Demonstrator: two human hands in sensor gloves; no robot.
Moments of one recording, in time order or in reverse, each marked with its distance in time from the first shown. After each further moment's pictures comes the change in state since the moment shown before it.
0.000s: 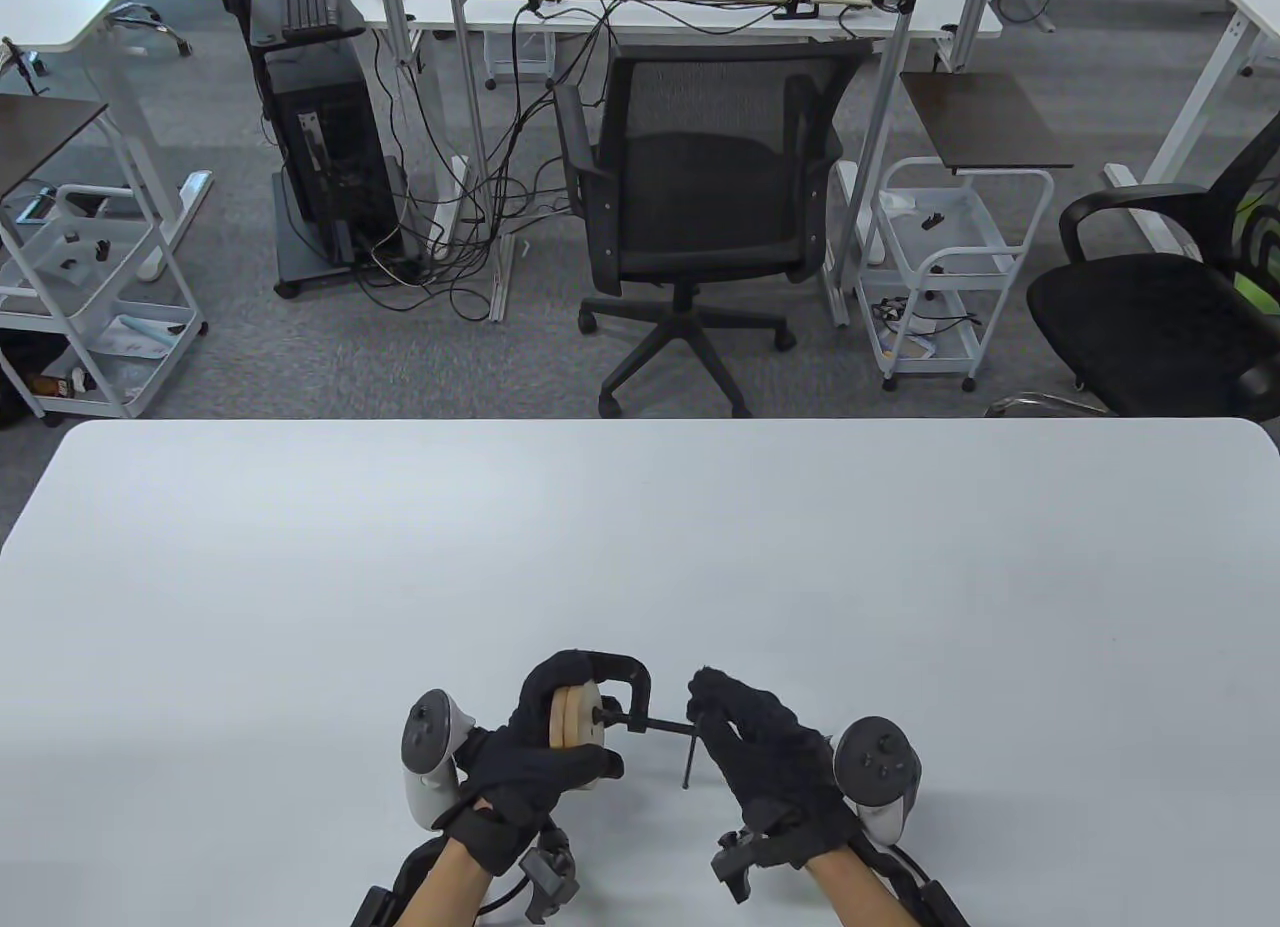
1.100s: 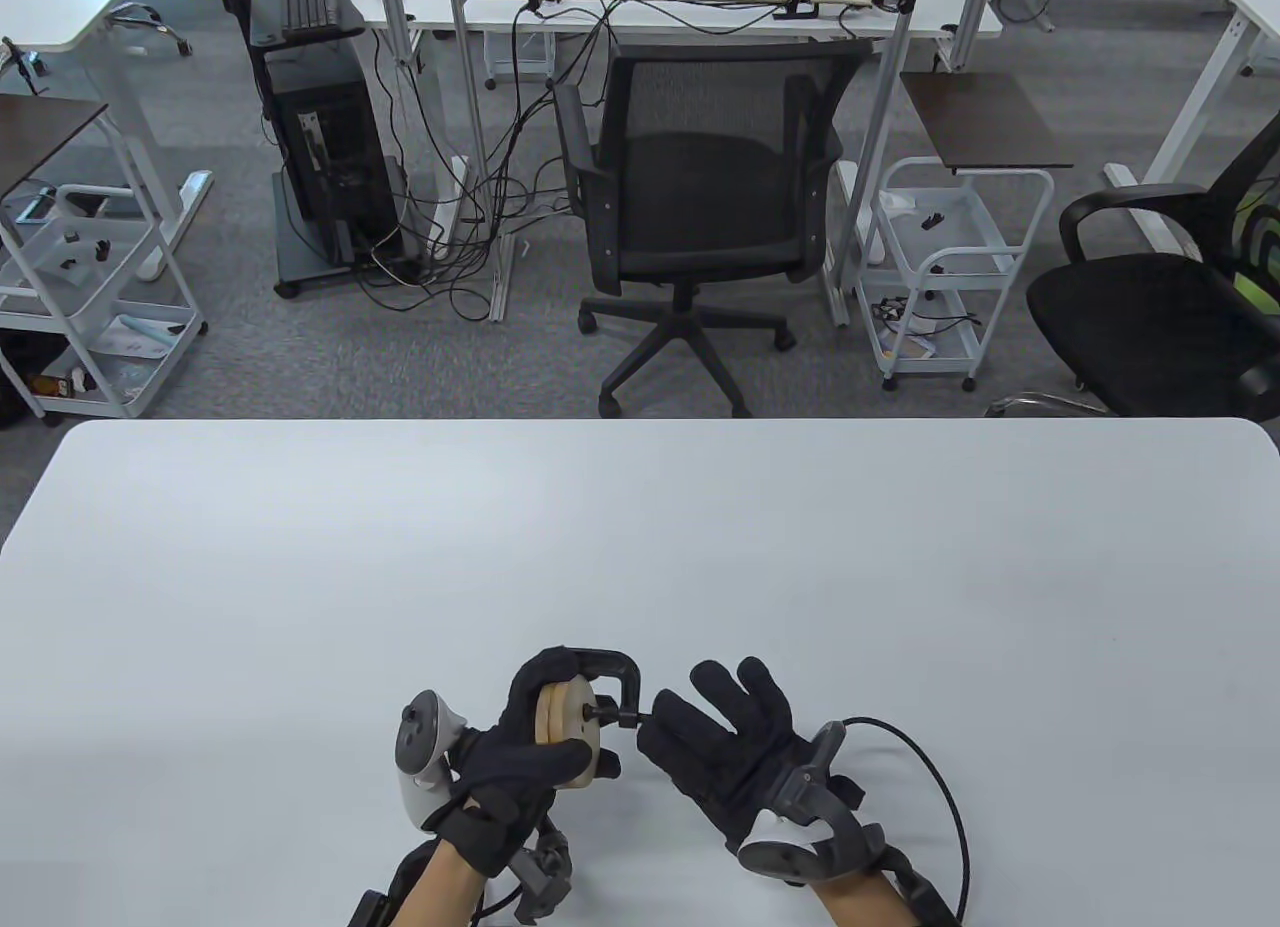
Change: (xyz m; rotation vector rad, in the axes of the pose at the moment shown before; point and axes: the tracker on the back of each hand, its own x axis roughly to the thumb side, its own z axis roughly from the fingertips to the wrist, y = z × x) left_hand 0.007 -0.003 0.002 -0.003 -0.016 0.091; right_hand 0.036 0.030 0.009 0.093 -0.593 0.882
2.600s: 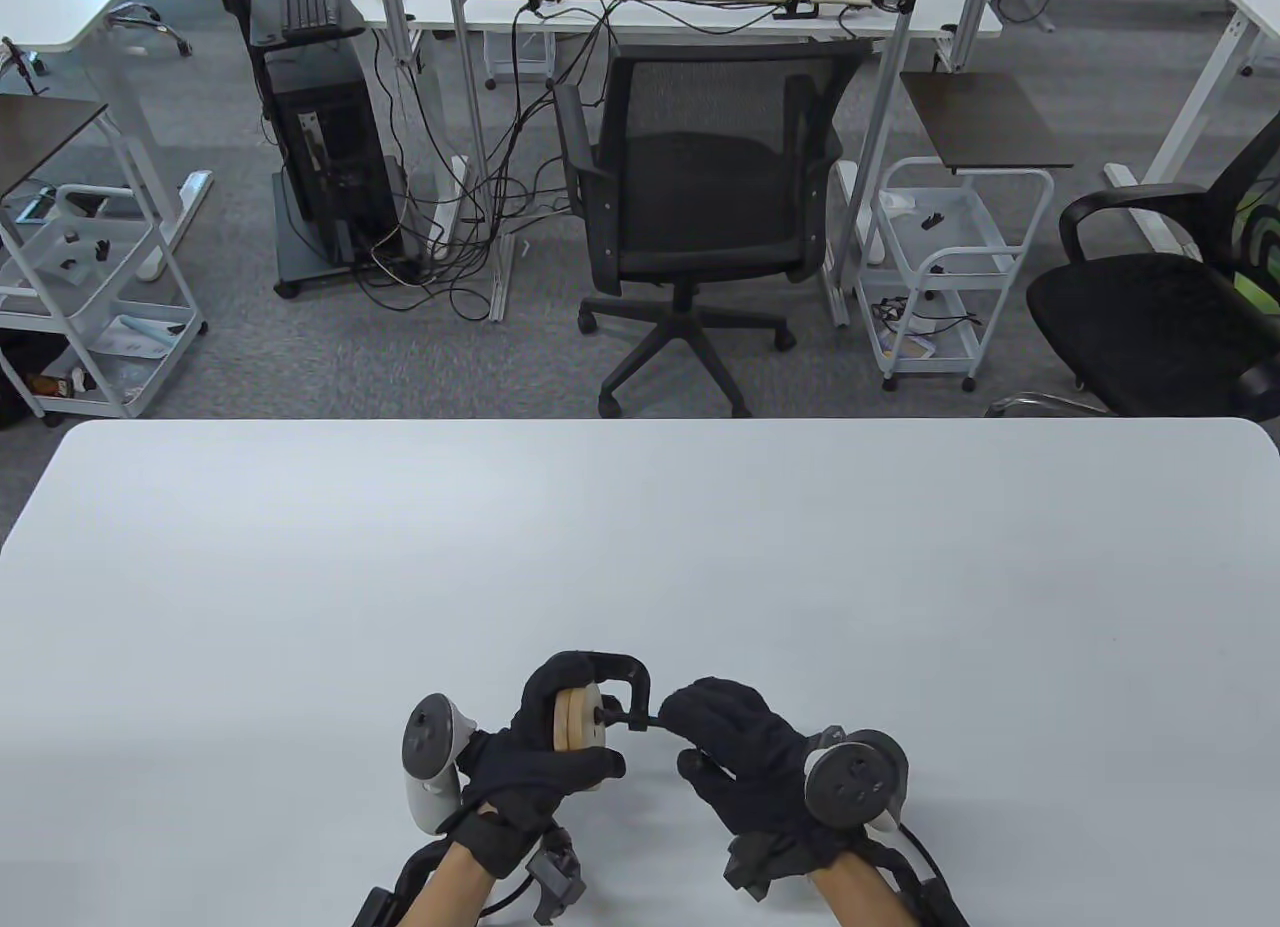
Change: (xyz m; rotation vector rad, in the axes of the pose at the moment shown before) left_hand -0.002 -0.007 -0.002 0.008 0.004 -0.150; right_hand -0.033 0.012 0.012 -0.023 0.426 -0.792
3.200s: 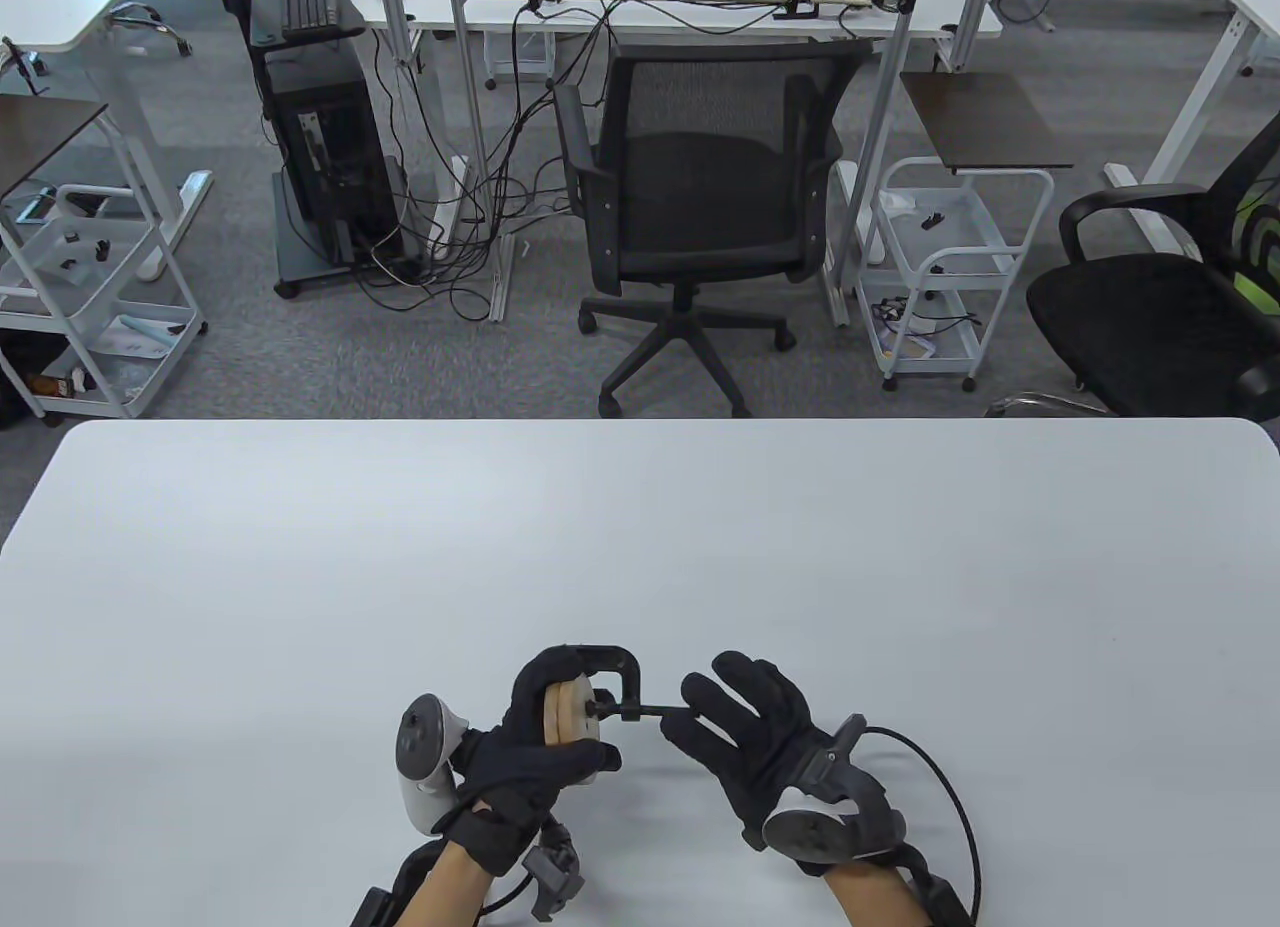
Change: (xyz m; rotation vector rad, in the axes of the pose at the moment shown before) left_hand 0.001 0.004 0.001 0.039 -0.019 0.073; right_hand 0.019 0.002 0.003 0.067 -0.345 0.774
